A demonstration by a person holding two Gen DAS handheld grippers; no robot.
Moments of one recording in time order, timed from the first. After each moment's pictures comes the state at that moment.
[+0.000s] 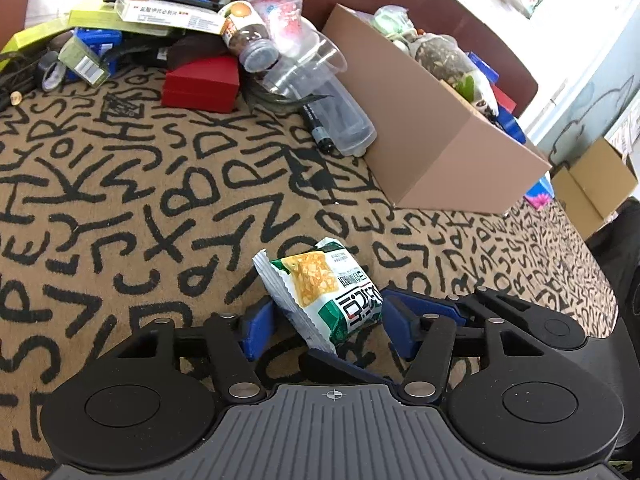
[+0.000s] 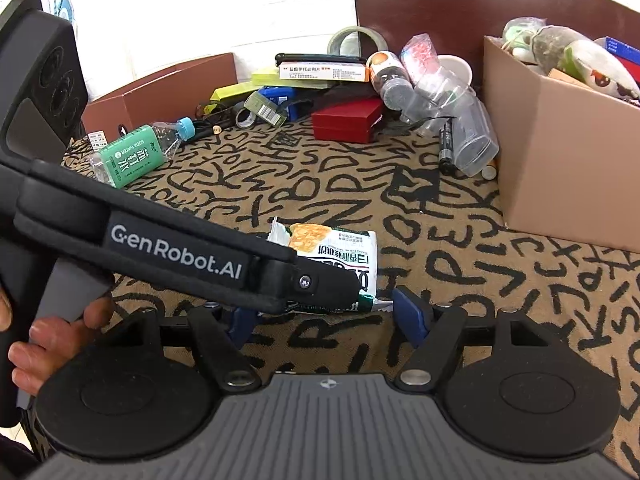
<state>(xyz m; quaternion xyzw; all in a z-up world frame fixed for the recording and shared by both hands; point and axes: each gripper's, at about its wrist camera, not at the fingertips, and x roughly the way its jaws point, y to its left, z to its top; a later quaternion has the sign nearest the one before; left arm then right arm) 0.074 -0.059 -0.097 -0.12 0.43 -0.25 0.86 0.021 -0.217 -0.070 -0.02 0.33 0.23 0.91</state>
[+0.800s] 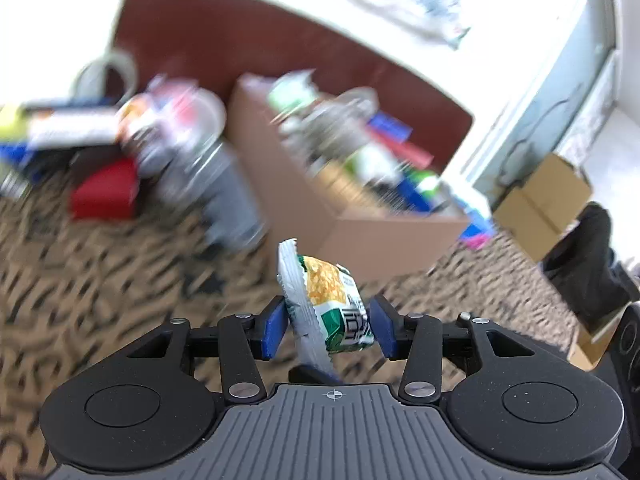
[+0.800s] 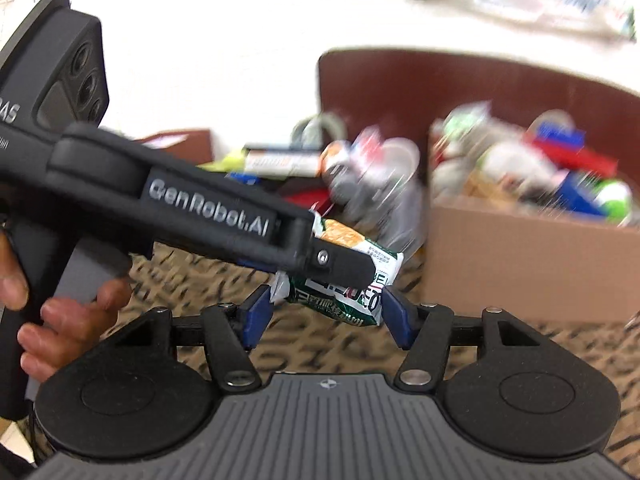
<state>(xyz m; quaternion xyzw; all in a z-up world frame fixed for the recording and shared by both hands) 0.082 -0.130 -0.004 -0.11 0.34 -0.32 0.88 0.006 -0.272 0.000 -0.02 0.23 0.19 0.95</state>
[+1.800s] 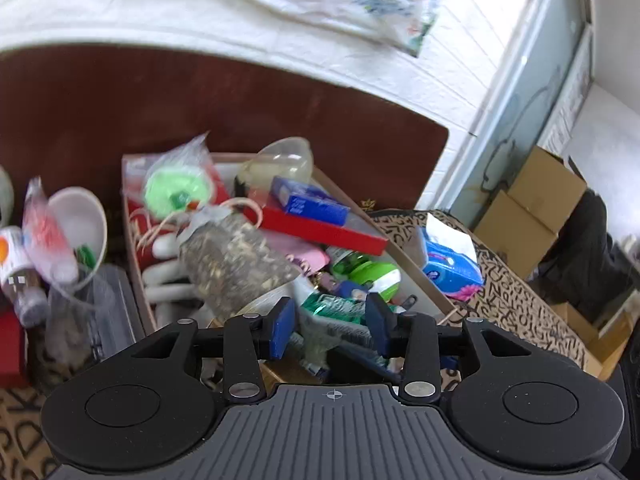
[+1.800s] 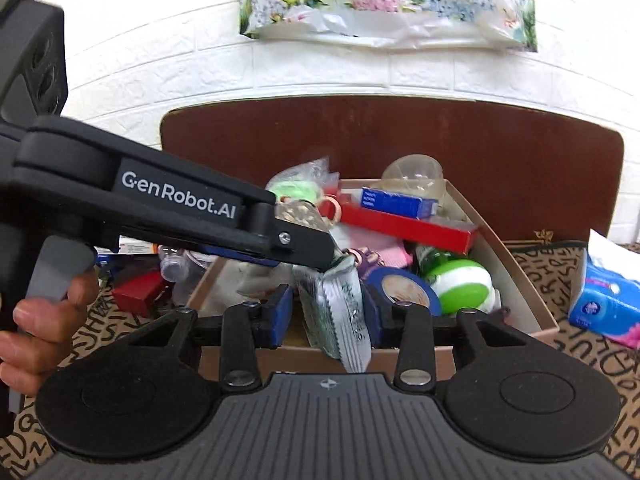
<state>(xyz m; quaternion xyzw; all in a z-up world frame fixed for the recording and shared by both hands) 0.184 -0.243 0.022 -0.08 0.32 -0.35 0.88 0.096 -0.370 0.027 0.01 0.21 0.08 0.97</state>
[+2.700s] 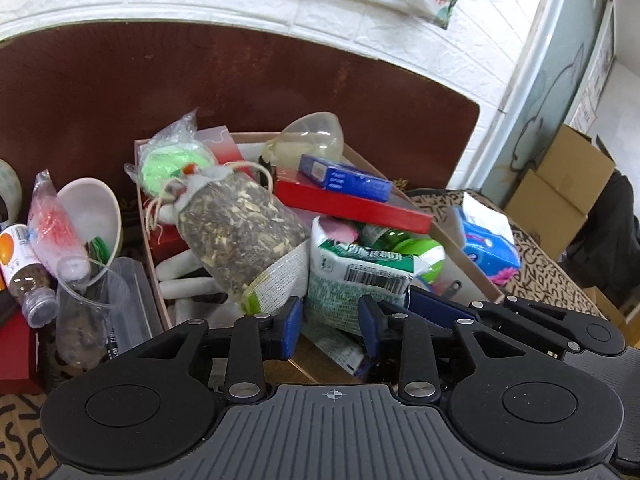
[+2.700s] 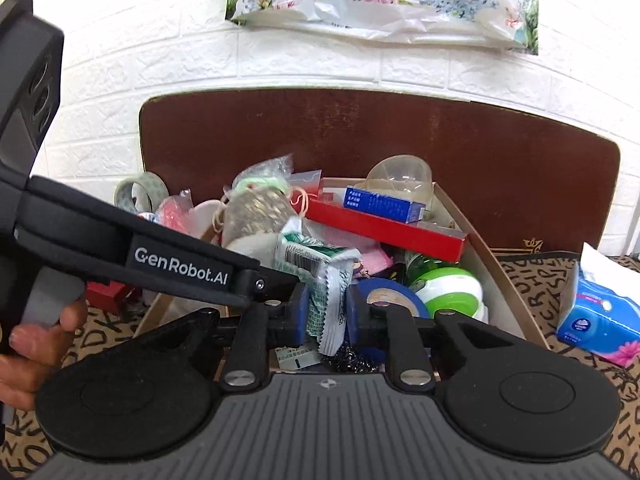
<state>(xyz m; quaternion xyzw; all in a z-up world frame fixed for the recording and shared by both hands) 0.205 -0.254 0.002 -0.04 0.35 -0.32 0.88 0.125 -0.374 0.020 -0.01 0.22 0.06 0.97</state>
